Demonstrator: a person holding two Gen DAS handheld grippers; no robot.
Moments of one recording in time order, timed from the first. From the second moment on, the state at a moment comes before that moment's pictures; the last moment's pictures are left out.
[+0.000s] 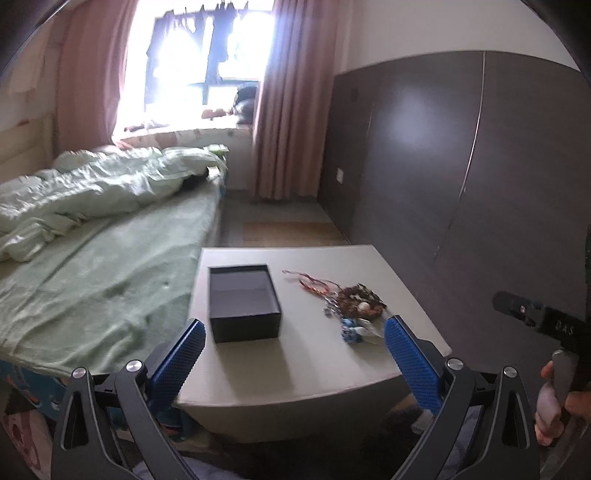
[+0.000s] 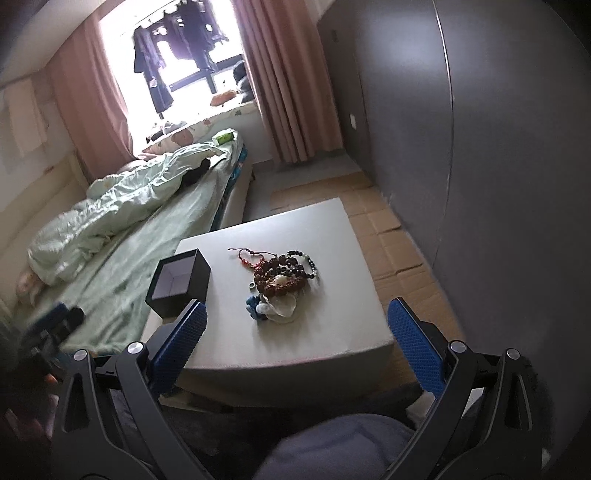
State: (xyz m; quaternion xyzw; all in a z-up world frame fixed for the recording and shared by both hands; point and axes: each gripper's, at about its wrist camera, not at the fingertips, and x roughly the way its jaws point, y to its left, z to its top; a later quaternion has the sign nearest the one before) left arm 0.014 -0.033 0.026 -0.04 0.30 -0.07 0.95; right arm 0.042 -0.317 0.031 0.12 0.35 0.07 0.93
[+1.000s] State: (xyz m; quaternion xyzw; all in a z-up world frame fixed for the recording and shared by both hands) left arm 0.237 -0.099 -0.087 -0.13 0.51 -0.15 0.84; right arm 0.225 -0.344 -0.072 0.27 0.49 0.08 0.82
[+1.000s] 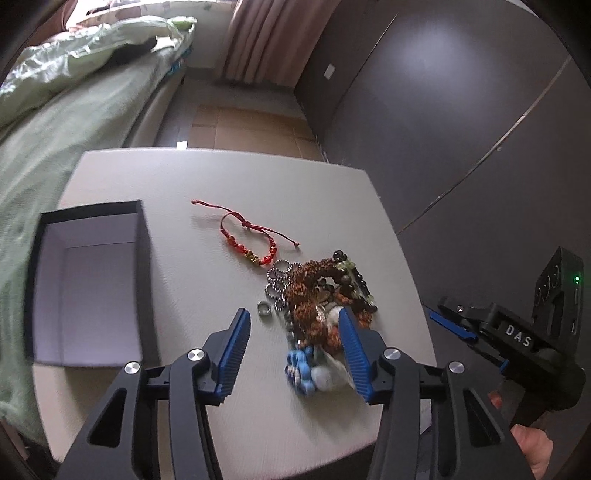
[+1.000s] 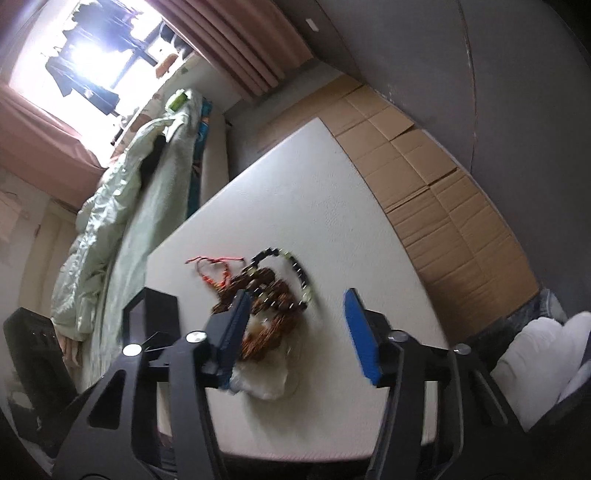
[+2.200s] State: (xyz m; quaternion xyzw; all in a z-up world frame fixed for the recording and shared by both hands) left arm 0.270 -0.098 -0.108 -0.19 0.54 -0.17 0.80; right arm 0.271 -0.261 -0.114 -0.03 0.55 0.06 0.83
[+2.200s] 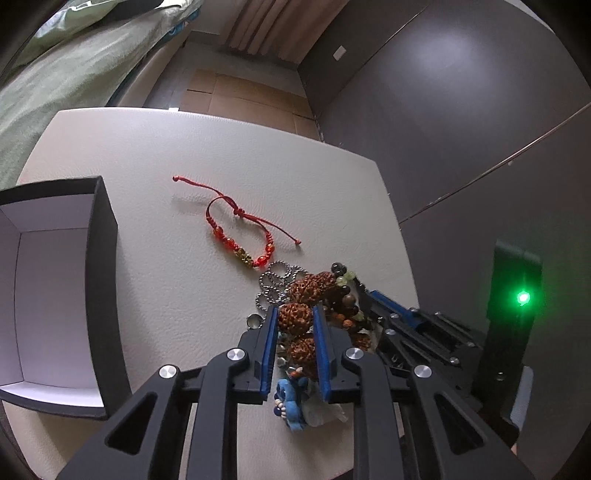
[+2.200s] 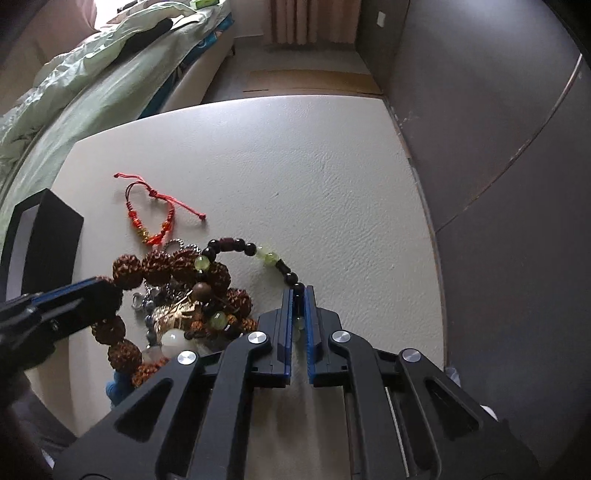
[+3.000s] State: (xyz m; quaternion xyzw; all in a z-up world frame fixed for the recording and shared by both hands) left arm 0.254 -0.079 -0.007 -0.16 0.47 -0.17 0.85; right arm 0.239 -0.286 -0.026 0.19 0.40 0.20 0.87
